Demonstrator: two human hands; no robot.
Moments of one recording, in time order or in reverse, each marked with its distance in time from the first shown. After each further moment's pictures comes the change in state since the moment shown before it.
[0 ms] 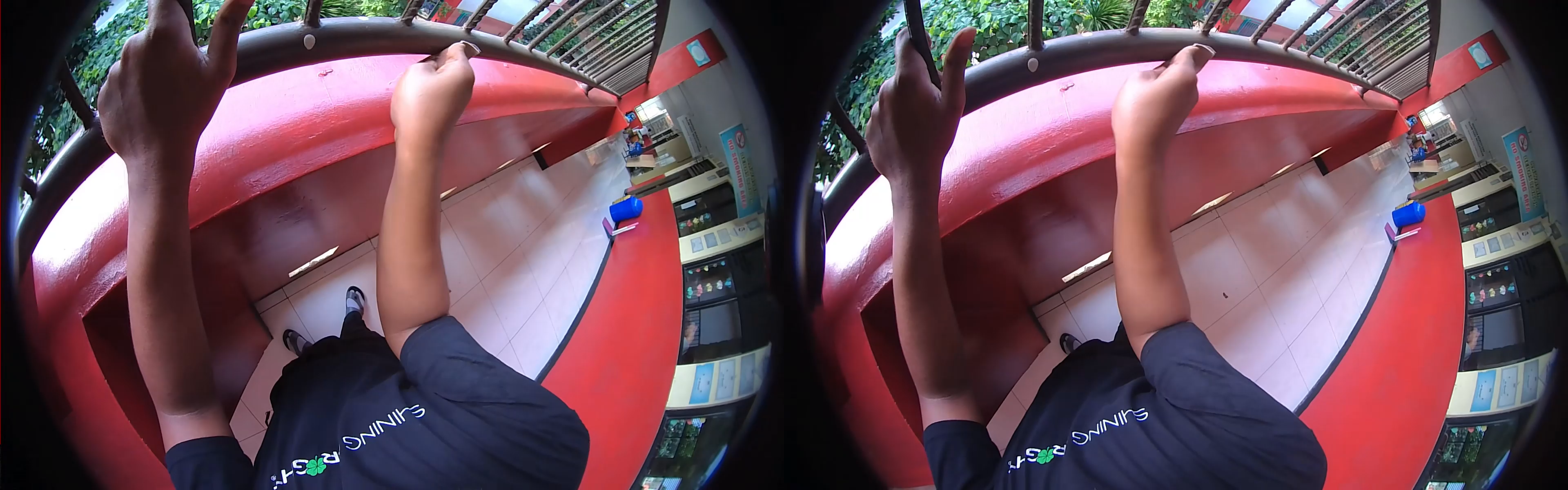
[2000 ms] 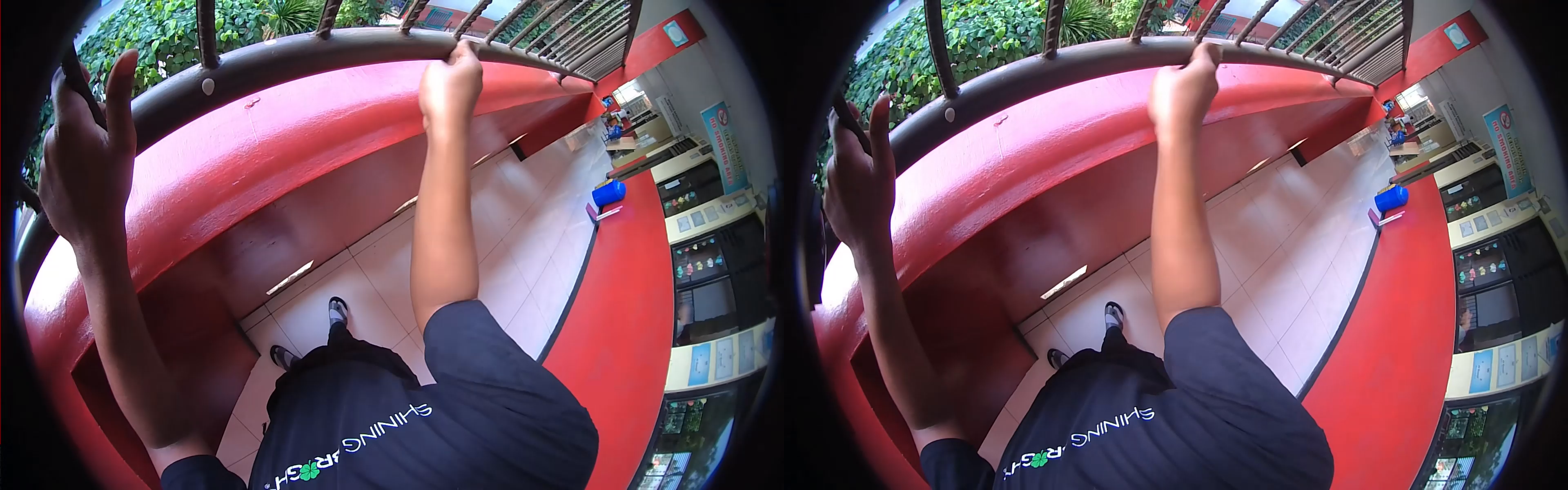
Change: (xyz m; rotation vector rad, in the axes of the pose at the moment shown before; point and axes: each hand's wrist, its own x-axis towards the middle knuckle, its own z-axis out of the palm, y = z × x) left_hand 0.005 -0.015 0.018 0.054 0.033 -0.006; right_hand 0.106 0.070 -0.055 -0.167 -0.032 -0.008
